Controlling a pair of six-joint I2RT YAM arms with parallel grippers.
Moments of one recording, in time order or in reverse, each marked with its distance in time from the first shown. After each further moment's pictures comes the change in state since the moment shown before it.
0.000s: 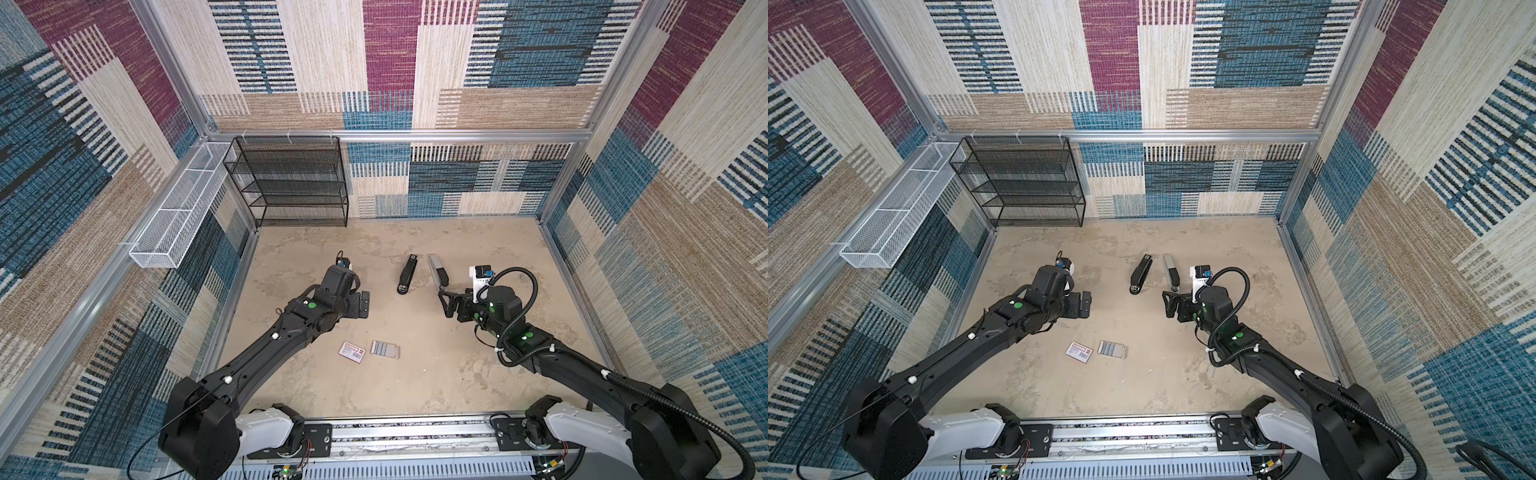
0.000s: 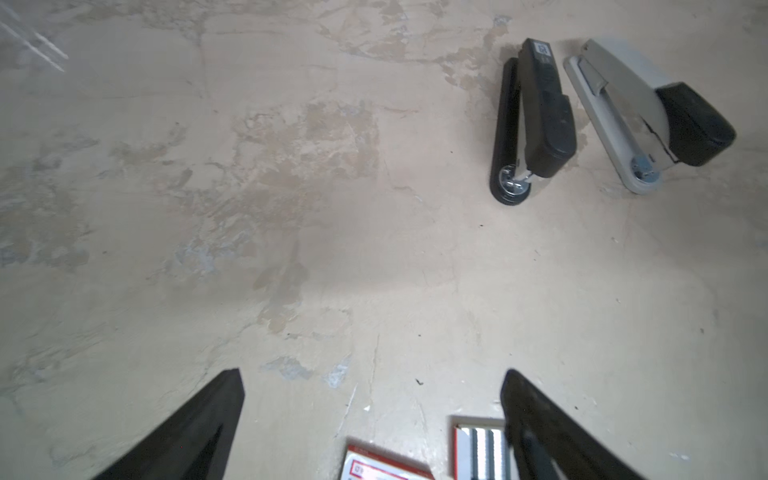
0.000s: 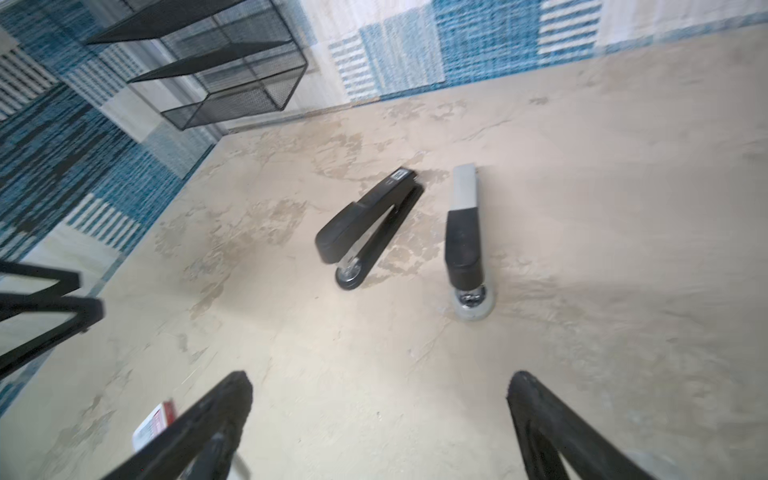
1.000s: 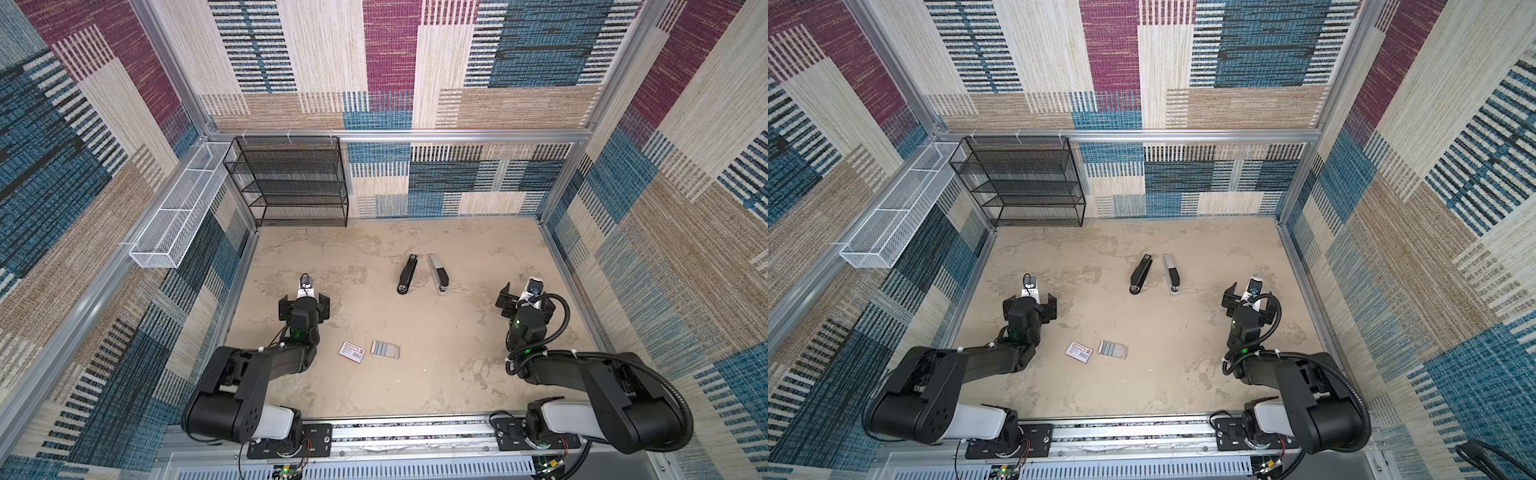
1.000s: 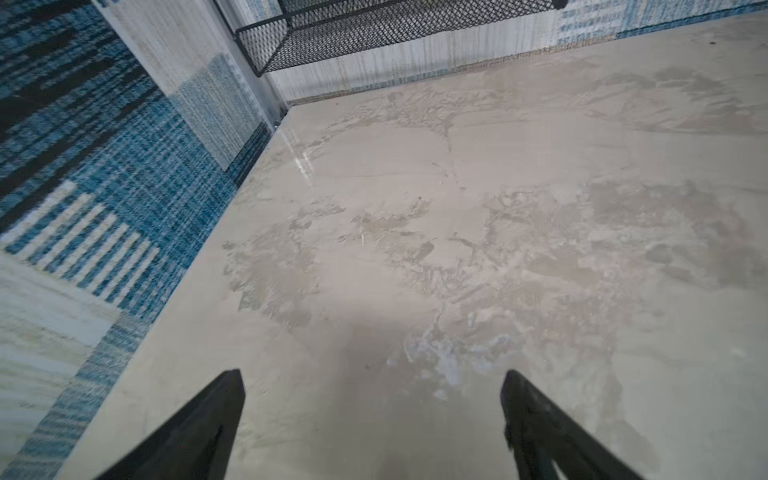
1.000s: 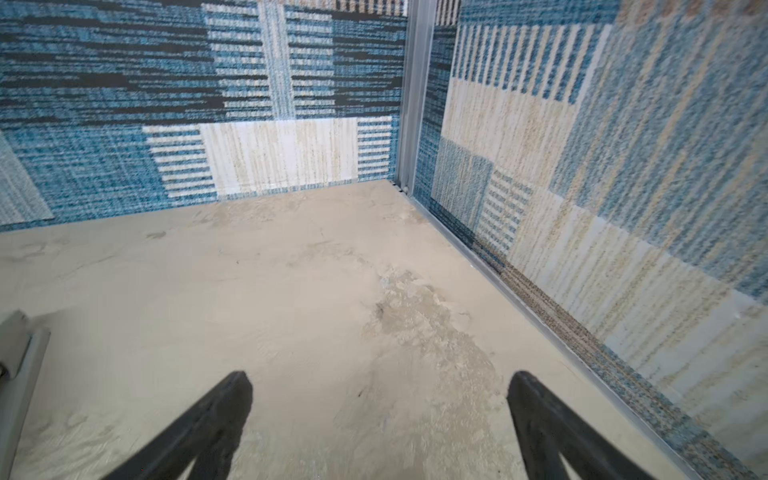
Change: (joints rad) left arm 0.325 0.249 -0.557 1.250 -0.217 0.400; right arm -0.320 0.240 -0.367 0.879 0.513 -0.380
